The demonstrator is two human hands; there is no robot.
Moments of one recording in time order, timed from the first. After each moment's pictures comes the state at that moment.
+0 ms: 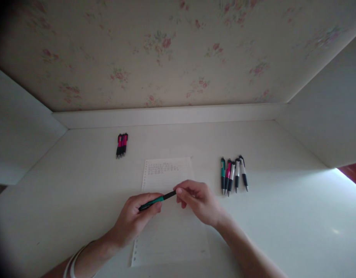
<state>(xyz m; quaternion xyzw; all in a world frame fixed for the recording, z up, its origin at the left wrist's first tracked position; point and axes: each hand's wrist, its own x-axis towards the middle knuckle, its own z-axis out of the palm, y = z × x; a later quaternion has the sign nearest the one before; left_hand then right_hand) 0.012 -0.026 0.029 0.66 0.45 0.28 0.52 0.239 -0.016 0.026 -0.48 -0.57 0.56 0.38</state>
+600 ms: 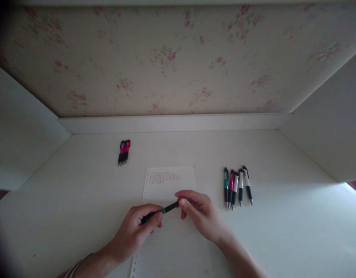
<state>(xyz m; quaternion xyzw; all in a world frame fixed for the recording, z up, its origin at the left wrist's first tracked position) 0.014 -0.024 0.026 0.63 0.48 0.27 0.55 0.237 -0.014 0.017 -0.48 -0.57 0.53 0.40</state>
